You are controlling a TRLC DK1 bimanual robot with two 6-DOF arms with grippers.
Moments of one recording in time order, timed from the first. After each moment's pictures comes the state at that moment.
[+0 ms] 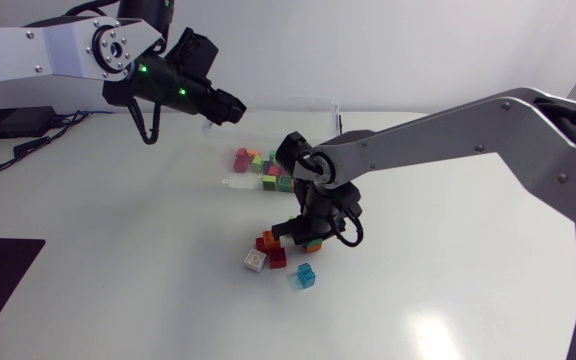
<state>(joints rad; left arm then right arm) -0.30 1.81 1.53 -0.43 0.30 0.29 0.64 2.09 1.38 -0.68 0.07 0.32</state>
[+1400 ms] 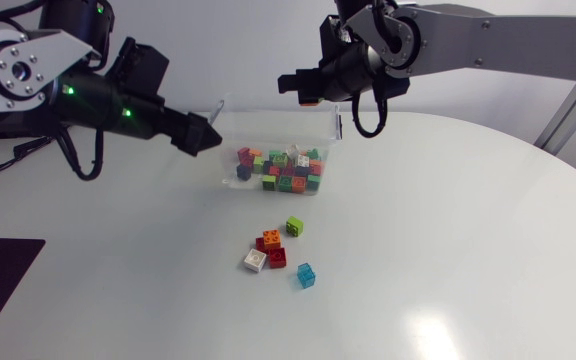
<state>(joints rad) -0.27 1.48 1.23 -0.49 0.30 0.21 0.50 1.87 1.62 -0.34 0.09 0.20</state>
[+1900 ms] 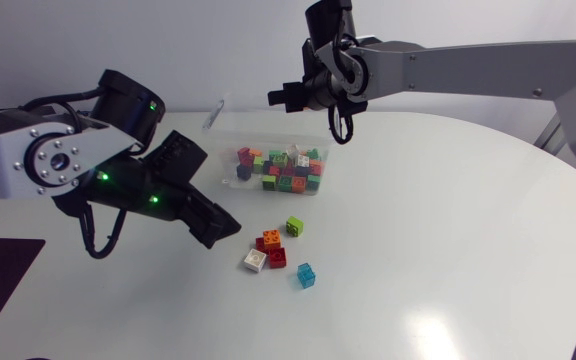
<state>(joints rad) -0.43 1.42 0.96 -0.52 0.30 0.24 0.50 2.07 1.73 -0.21 0.21 0.15</state>
